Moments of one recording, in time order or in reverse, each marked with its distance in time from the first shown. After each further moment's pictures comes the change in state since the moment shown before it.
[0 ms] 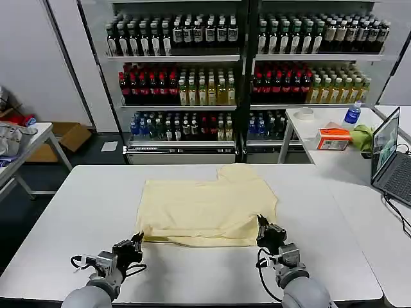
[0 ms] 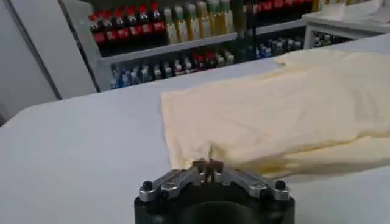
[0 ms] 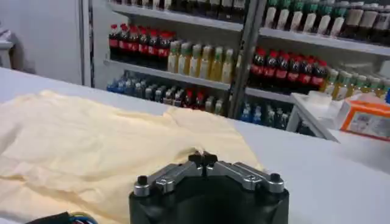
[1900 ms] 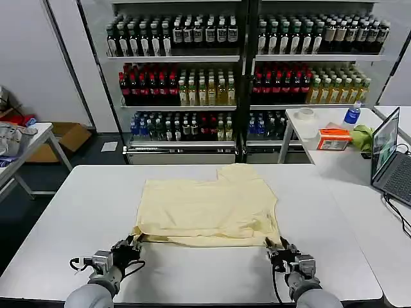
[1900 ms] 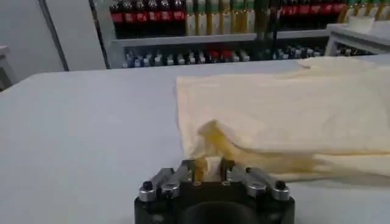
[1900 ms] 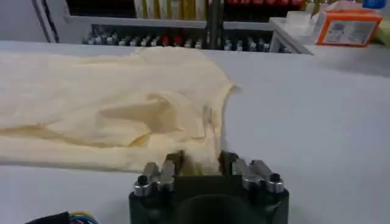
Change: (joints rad) left arm -0.024 -0.064 -0.040 0.100 -0.069 -0.057 0.022; right arm -0.118 0.011 0.119 -0.009 0.211 -0.111 0.035
